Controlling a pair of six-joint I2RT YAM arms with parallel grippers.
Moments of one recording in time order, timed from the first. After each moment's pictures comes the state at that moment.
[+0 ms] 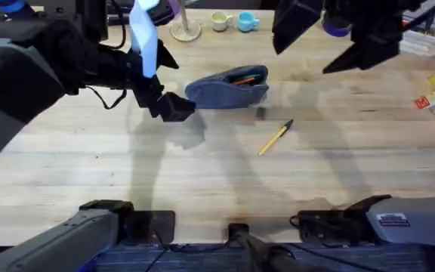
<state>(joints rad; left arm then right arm) -0.04 1.25 0.93 -0.72 0.63 0.94 0.35 1.54 1.81 -1.51 -0.14 0.61</state>
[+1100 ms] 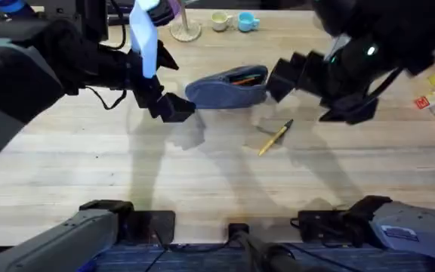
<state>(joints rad) -0.04 1.25 0.93 -0.72 0.63 0.94 0.53 1.37 1.32 -1.32 0.13 0.98</state>
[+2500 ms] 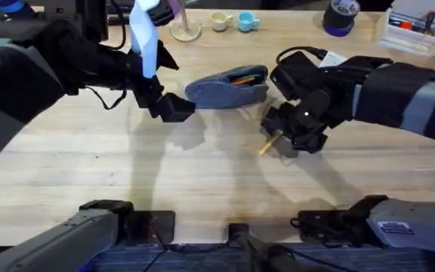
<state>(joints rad) -0.04 1.25 0.93 -0.72 0.63 0.94 0.53 1.48 0.85 -0.86 0.13 1.15</state>
